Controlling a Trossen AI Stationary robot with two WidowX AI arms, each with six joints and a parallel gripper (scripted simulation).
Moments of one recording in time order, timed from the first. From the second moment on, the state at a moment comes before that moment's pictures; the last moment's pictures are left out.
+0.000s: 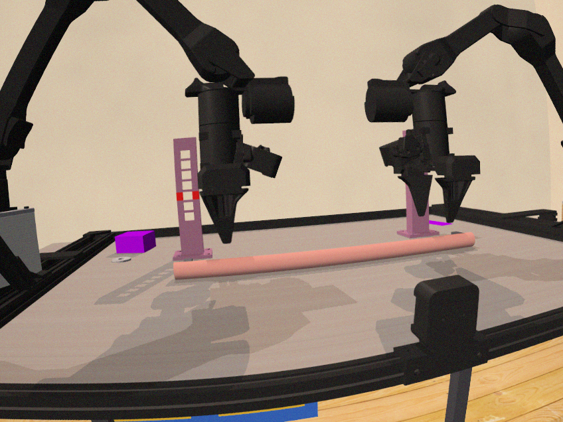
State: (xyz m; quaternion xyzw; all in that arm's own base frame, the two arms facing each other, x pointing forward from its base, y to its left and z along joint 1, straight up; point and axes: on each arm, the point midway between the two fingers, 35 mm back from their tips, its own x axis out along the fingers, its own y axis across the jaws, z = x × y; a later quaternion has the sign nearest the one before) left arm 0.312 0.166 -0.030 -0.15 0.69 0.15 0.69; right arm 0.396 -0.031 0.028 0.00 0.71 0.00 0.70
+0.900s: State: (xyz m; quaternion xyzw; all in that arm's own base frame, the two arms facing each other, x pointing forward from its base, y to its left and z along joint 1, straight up) left arm 0.314 0.167 -0.033 -0.15 0.69 0.15 0.69; right arm 0.398 -0.031 0.024 0.00 0.71 0.00 0.71
